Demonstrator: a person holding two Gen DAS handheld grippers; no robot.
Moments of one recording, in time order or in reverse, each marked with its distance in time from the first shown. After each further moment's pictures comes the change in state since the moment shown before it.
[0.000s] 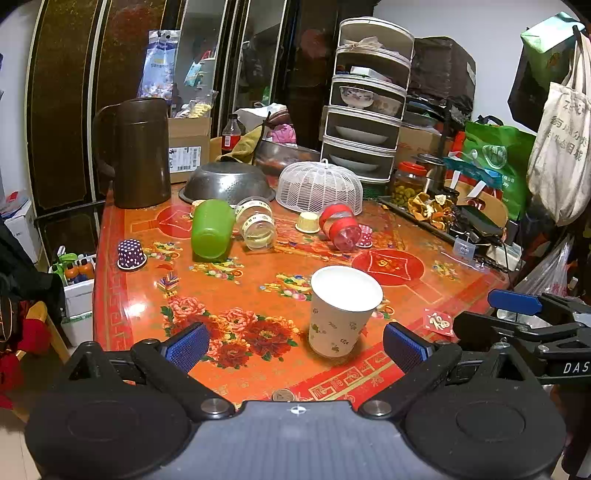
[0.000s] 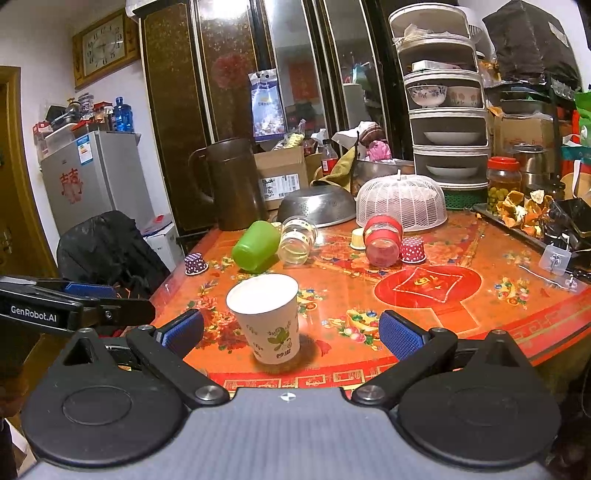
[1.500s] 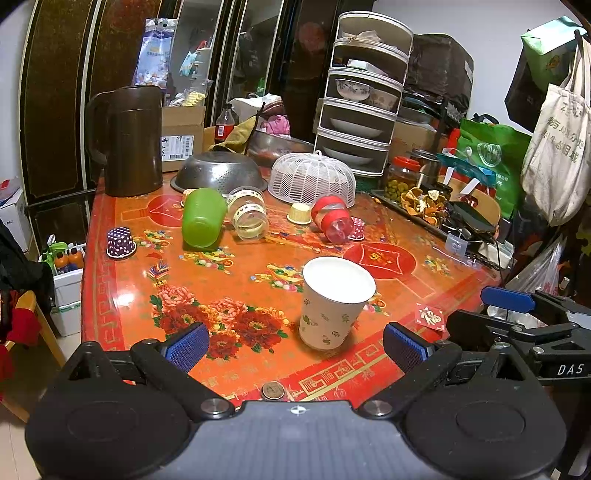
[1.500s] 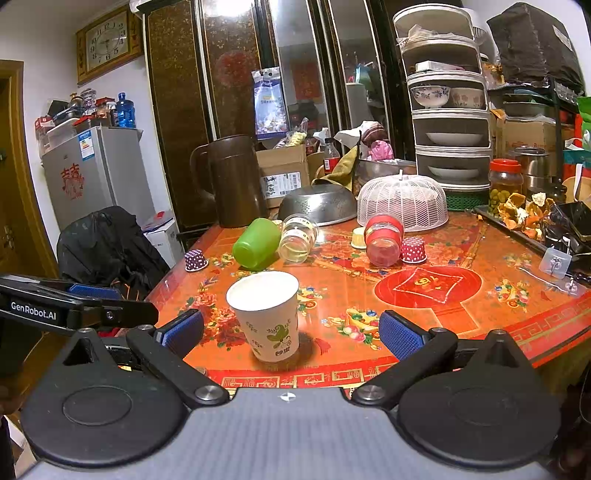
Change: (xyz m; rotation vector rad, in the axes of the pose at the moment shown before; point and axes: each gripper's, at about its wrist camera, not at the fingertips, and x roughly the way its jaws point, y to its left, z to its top) left arm 0.004 0.001 -0.002 -0.020 0.024 -0.032; right arm 0.000 0.000 0.000 -0.014 0.006 0.001
